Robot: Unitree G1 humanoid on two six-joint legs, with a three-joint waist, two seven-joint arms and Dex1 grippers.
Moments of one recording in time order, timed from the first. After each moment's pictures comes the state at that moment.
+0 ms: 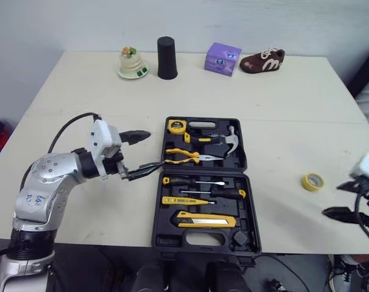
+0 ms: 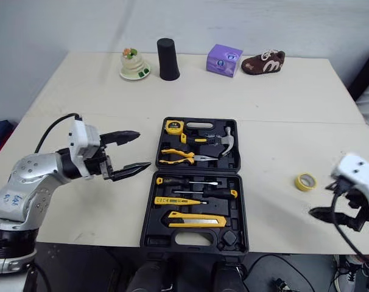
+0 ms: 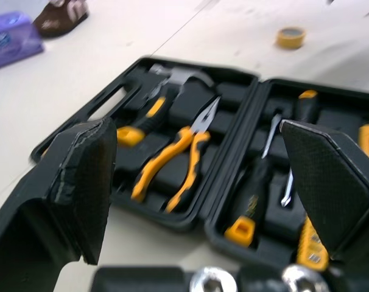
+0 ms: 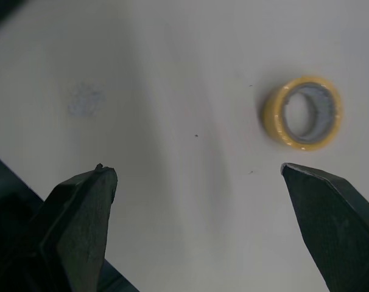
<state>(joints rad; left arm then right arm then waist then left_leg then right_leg) -0.39 0.68 0.10 -0.32 -0.54 0.43 -0.91 0.37 -1.46 -0.54 -0.32 0.58 0.77 1.04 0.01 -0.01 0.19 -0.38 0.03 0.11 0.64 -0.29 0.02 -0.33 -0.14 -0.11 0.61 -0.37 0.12</state>
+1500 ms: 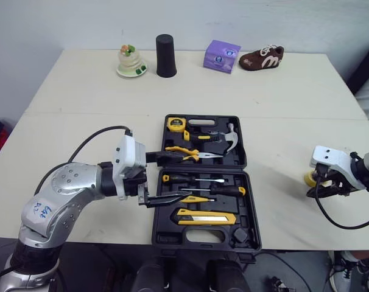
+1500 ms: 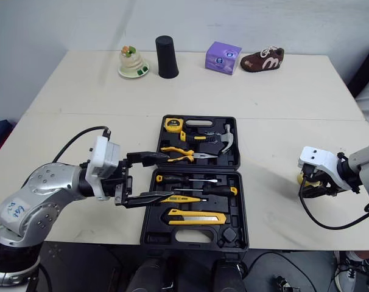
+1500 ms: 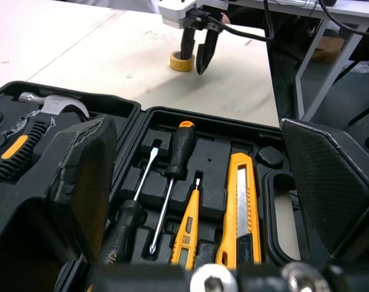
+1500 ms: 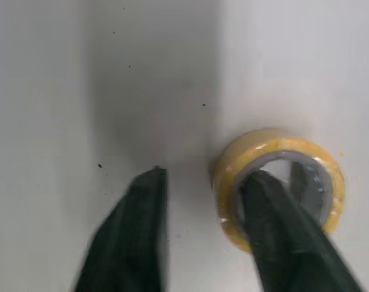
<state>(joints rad) -0.31 0.68 0.03 -0.55 -0.70 0.60 -0.87 -0.58 -1.19 0.27 0.35 -0.02 0.45 1.39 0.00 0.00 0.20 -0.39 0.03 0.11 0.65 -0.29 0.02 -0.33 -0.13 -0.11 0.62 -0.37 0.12</state>
